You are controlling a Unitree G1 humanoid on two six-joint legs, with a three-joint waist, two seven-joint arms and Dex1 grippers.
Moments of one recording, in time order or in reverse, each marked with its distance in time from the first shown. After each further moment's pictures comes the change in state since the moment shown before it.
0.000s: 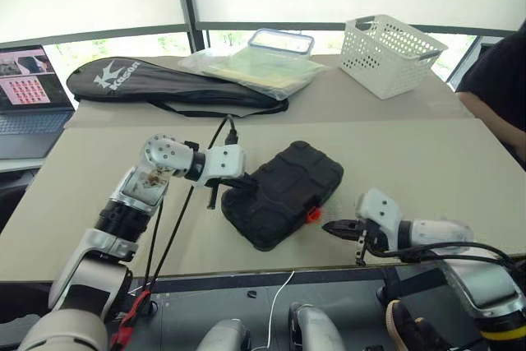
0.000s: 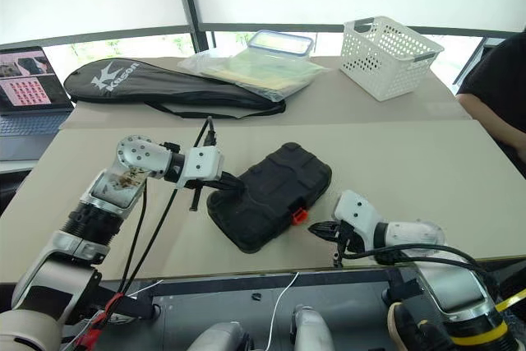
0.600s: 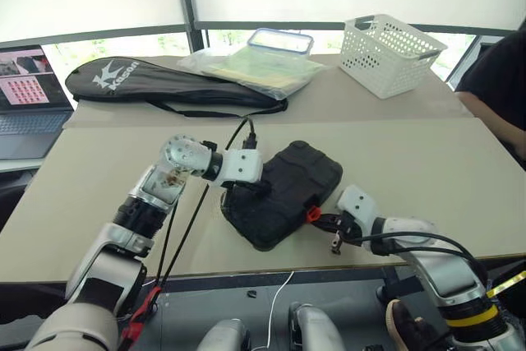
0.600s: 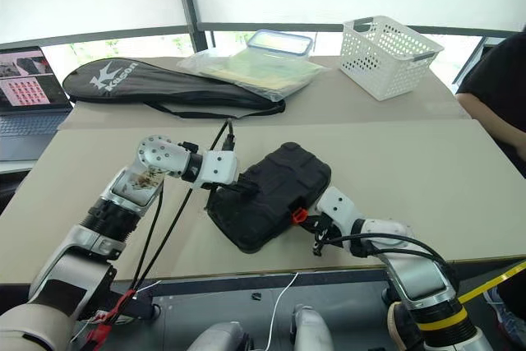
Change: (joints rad) left arm -0.058 -0.088 -0.066 0.063 0.078 -0.124 0.019; right arm -0.106 0.157 0.102 0.124 -0.078 0.030 -0.095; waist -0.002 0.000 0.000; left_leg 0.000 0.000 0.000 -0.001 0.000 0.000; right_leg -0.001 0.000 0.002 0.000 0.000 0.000
